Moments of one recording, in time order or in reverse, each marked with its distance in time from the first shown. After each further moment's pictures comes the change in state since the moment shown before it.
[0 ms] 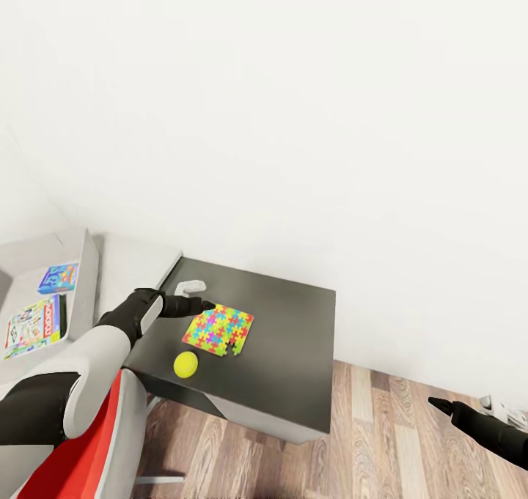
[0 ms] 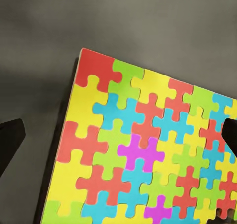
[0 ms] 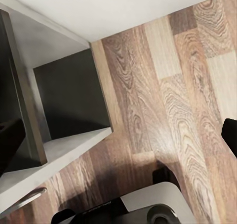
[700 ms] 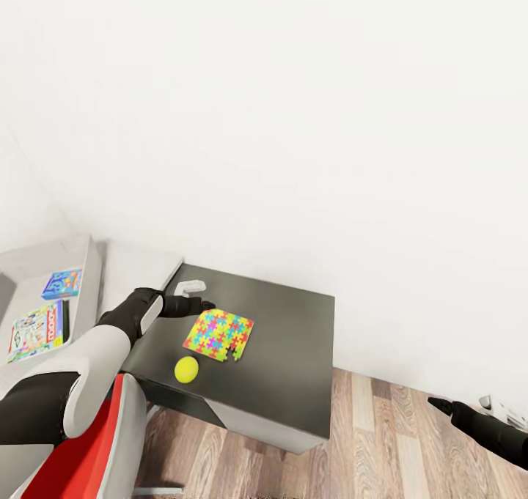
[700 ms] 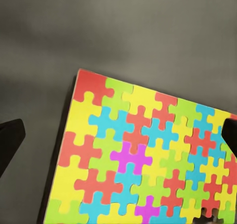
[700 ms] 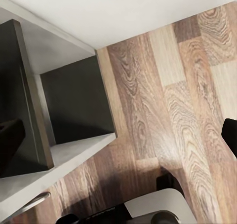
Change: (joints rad) left arm -0.002 0.000 0.000 0.001 -0.001 0.002 0.004; right arm 0.000 0.000 0.002 0.000 0.000 0.000 0.000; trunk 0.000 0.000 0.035
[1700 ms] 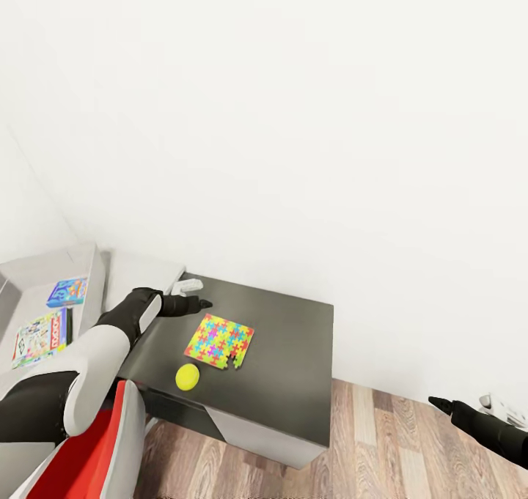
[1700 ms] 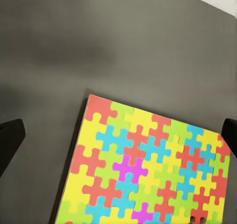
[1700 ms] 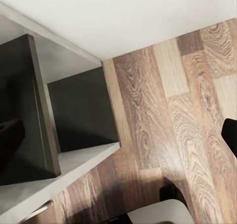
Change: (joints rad) left arm -0.001 -0.001 0.045 0.000 -0.001 0.002 0.048; right arm 0.000 0.000 0.002 -0.009 0.004 0.000 -0.009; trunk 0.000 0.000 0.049
